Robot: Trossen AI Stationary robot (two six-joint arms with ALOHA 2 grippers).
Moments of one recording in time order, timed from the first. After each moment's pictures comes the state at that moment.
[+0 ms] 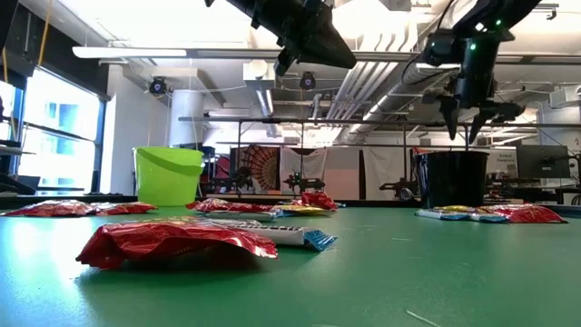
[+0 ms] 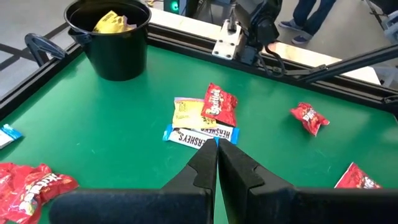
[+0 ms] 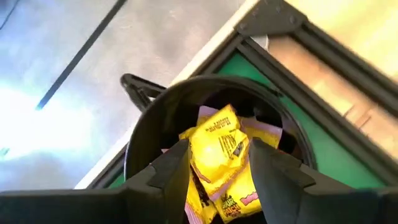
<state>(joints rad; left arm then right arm) -0.01 1.75 1.35 -0.11 -0.20 -0.24 -0.95 1.18 0.97 -0.88 0.37 1.34</state>
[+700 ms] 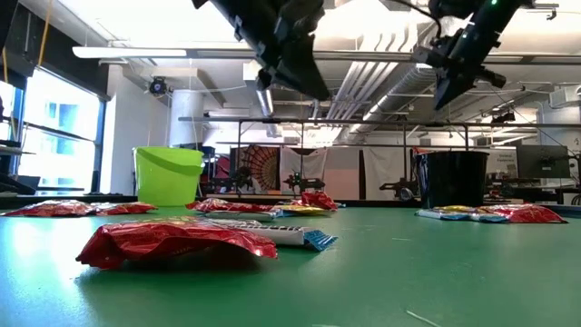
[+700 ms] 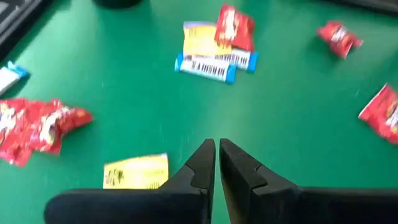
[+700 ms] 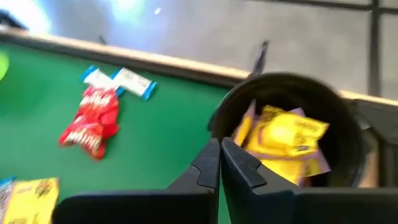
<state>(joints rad) -0.02 1.75 1.35 -0.38 -0.18 -0.22 -0.64 0.99 0.97 -0.83 0.34 0.55</state>
